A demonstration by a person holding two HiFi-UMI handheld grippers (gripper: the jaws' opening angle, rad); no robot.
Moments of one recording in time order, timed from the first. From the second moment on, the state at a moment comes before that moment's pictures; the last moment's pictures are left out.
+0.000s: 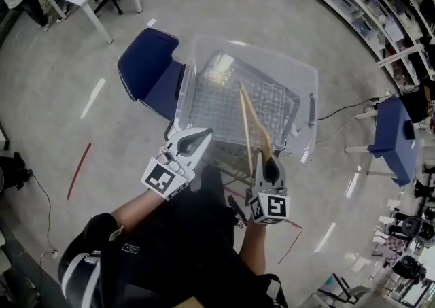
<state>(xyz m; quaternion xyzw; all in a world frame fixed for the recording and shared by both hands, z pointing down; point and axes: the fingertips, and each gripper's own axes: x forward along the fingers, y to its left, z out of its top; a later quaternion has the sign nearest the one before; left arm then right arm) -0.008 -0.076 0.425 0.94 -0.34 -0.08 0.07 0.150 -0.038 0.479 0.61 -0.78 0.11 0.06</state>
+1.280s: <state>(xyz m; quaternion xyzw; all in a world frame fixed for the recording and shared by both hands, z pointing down) 0.069 -0.264 0.456 0.90 -0.43 -0.04 0.07 0.193 -0.307 0.680 0.39 -0.86 0.24 0.23</state>
